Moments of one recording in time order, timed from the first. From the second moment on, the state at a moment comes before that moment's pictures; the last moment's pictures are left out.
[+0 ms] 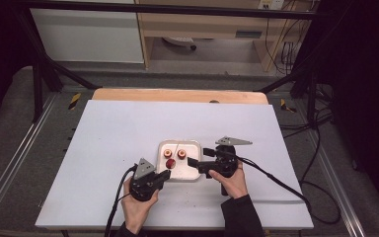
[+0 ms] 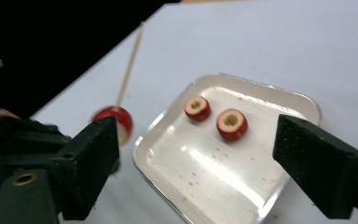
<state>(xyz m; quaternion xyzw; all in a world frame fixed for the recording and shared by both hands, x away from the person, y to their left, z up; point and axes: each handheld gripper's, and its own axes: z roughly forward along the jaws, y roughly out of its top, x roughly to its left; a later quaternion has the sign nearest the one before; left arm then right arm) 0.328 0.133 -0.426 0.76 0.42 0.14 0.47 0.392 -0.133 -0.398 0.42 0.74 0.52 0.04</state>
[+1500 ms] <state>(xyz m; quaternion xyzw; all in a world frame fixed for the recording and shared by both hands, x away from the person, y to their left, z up) 0.314 0.180 -0.439 0.78 0.42 0.15 0.45 0.473 -0.058 -0.396 0.40 0.87 0.27 0.05</state>
